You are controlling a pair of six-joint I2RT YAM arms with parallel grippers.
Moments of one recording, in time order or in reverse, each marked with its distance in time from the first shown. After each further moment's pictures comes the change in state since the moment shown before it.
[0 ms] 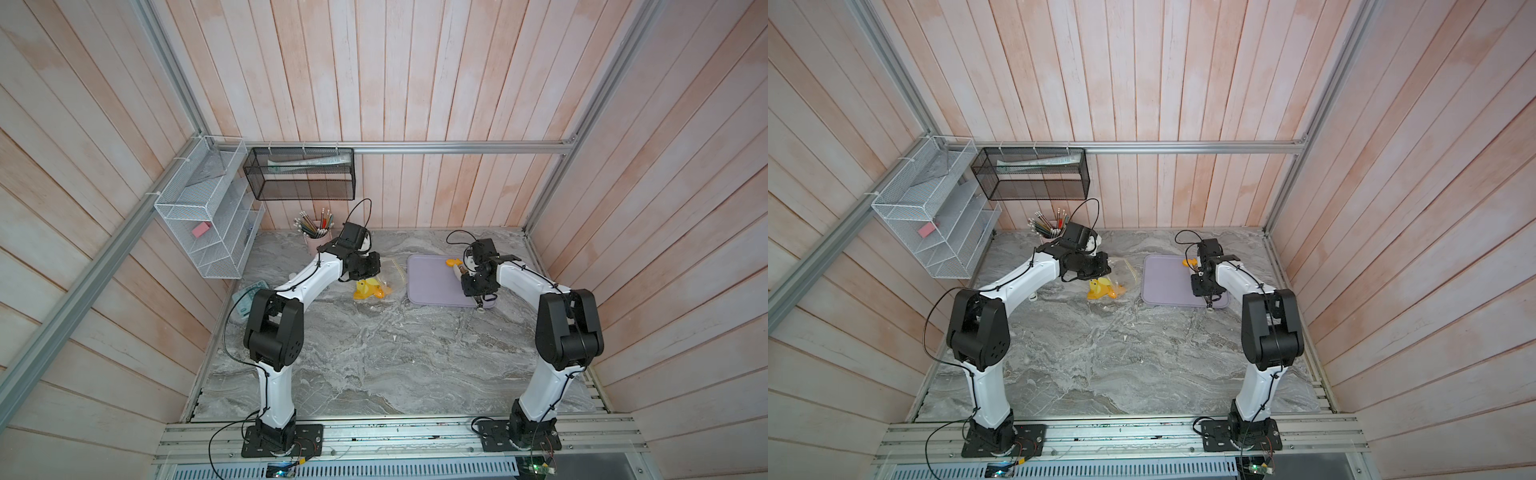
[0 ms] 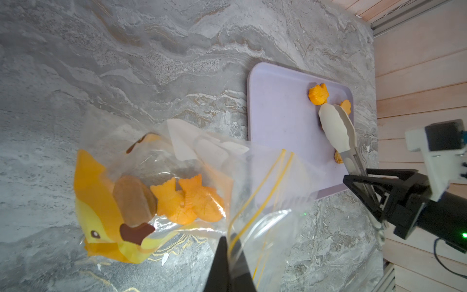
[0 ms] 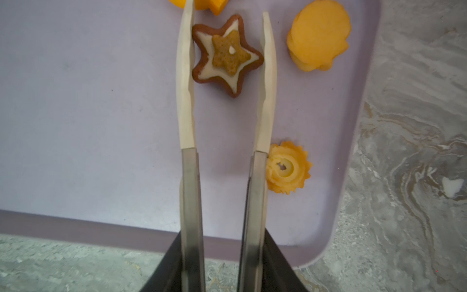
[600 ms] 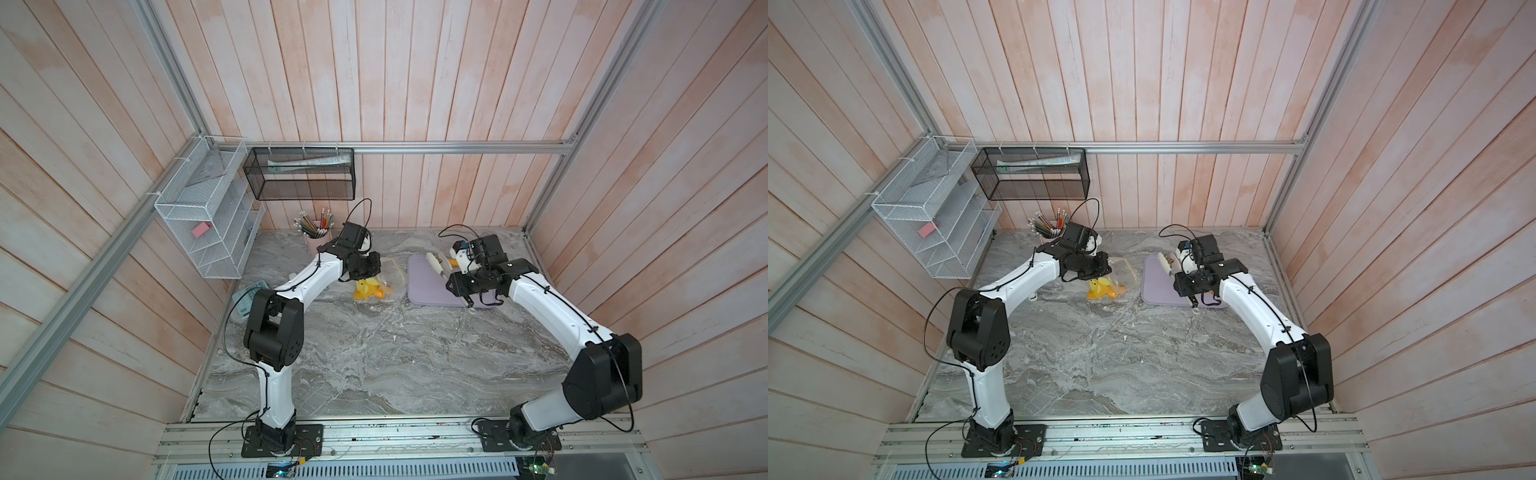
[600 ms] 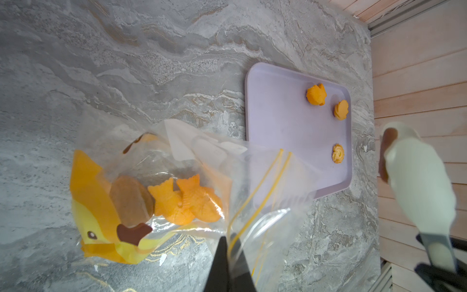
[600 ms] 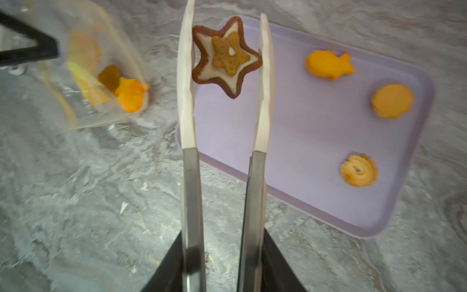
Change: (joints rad) left arm -0.001 0.000 0.000 0.004 0.008 -0.004; right arm 0.191 -0.320 -0.044 -0.075 -0.251 -0.005
